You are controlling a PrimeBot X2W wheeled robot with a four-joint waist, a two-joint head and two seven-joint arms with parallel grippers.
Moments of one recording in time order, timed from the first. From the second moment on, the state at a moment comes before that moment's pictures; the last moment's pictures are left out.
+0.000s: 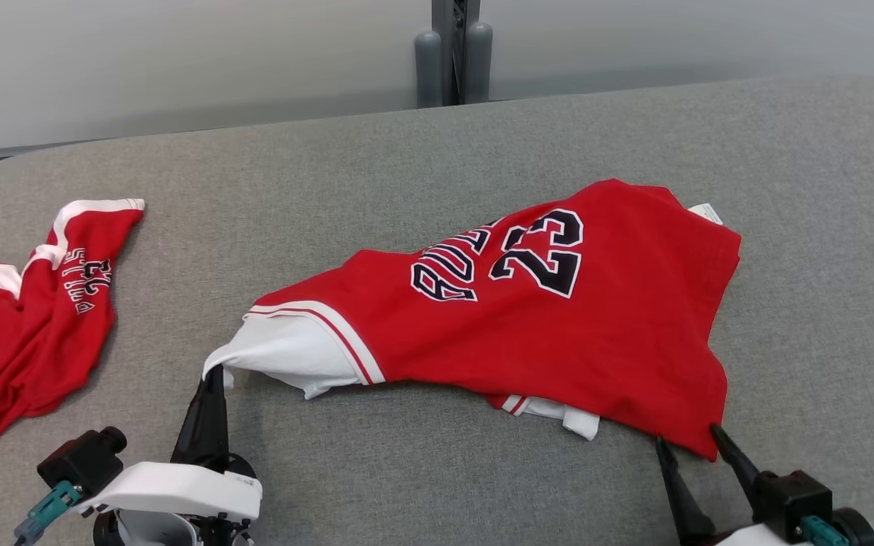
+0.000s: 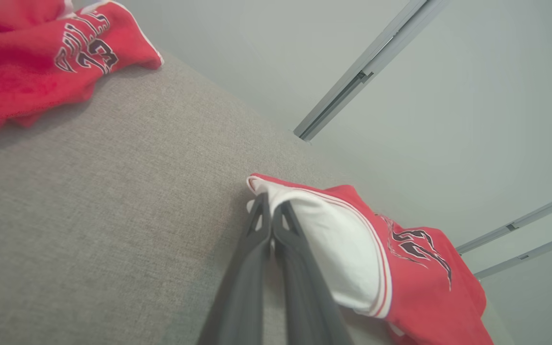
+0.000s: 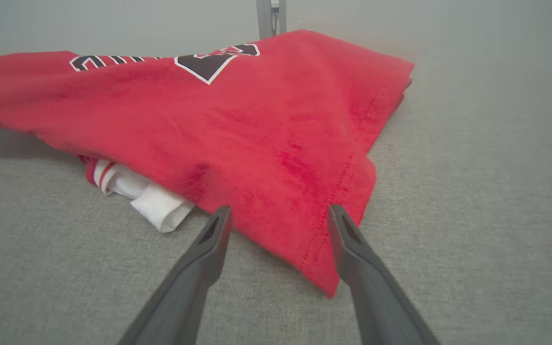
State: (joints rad) left arm -0.06 0.12 -0.17 0.24 -0.86 0.01 -0.20; right arm 0.00 -0.06 0.12 0.36 0.11 0.13 -0.26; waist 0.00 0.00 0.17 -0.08
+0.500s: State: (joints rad) left arm -0.07 0.13 -0.16 0.20 -0.83 0.05 -0.20; right arm -0.03 -0.07 0.13 0.47 0.12 0.13 -0.26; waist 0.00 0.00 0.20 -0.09
